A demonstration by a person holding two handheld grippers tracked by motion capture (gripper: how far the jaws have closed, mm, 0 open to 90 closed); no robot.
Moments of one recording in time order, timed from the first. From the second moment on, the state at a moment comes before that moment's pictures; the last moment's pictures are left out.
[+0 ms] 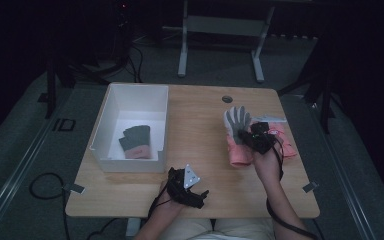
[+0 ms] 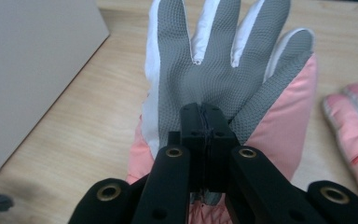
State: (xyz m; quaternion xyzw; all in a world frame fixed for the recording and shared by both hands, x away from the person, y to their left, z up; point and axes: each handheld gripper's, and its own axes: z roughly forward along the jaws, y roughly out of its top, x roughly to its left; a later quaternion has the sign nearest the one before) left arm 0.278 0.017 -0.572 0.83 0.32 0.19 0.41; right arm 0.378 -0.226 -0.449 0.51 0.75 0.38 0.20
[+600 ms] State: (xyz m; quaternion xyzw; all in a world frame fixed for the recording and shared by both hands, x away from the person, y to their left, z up) left arm 0.278 0.016 -0.574 0.83 0.32 0.20 0.41; right arm 0.374 -0.195 -0.519 0.53 0.76 0.33 0.16
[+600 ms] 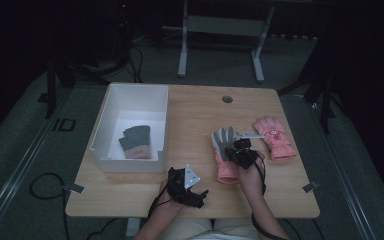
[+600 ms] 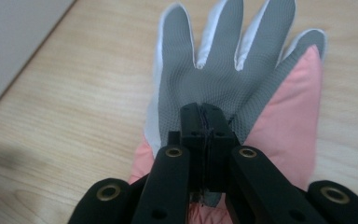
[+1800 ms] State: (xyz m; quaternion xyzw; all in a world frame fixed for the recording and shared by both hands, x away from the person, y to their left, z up) left arm 0.277 0.018 -0.572 0.83 0.31 0.18 0.42; right arm 0.400 -0.343 -0.471 0.49 0.75 0.36 0.28
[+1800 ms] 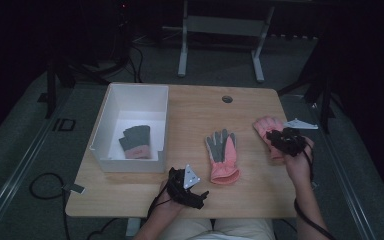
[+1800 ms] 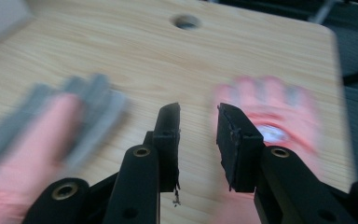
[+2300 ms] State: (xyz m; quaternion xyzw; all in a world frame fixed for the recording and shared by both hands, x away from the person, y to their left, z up) left arm 0.279 0.019 -0.572 0.83 0.31 0.18 0.42; right arm 0.456 -0.387 -0.509 0.51 0.77 0.29 0.26
